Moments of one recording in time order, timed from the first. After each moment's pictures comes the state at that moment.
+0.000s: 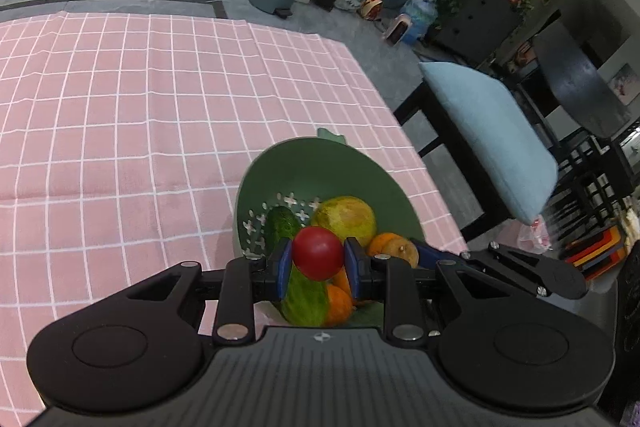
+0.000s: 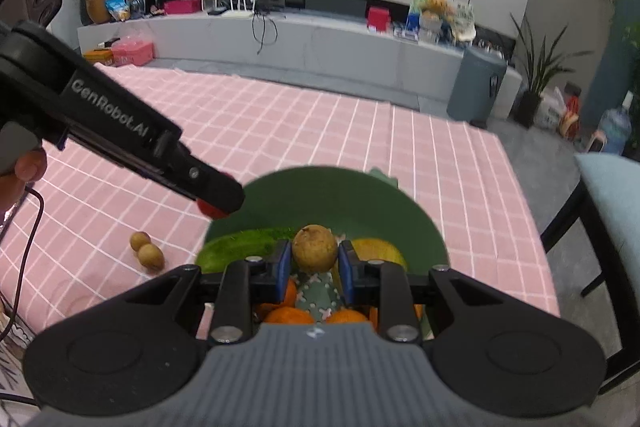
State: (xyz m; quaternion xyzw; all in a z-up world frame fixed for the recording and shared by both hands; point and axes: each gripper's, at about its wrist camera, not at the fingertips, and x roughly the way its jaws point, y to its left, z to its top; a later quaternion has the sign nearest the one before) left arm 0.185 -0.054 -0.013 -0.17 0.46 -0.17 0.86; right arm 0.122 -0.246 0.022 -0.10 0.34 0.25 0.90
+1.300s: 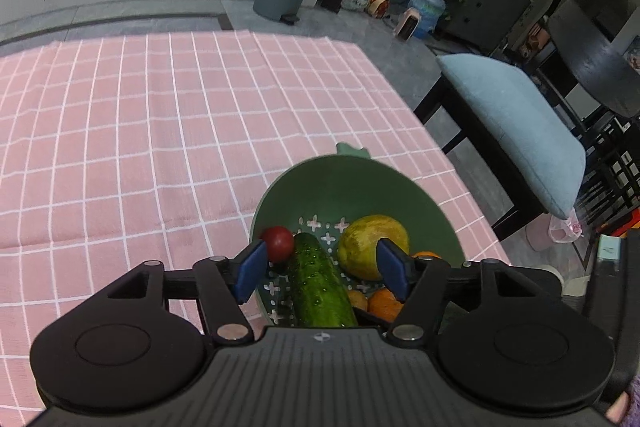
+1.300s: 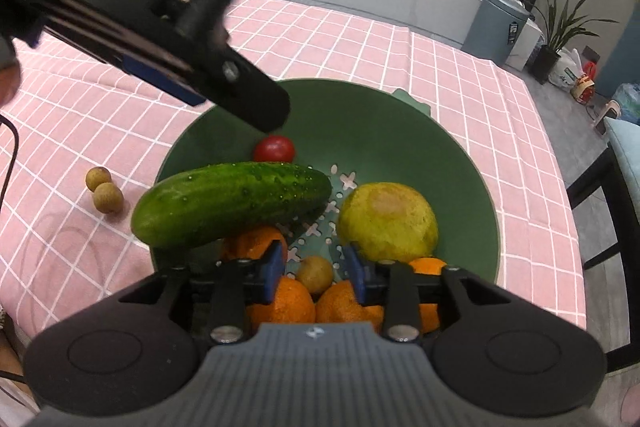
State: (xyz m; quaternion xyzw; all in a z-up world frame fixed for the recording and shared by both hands) left arm 0.195 -0.059 -0.010 -0.12 0.45 -0.15 0.87; right arm 0.164 -0.218 -0.023 -0.15 0.42 0.24 0.86
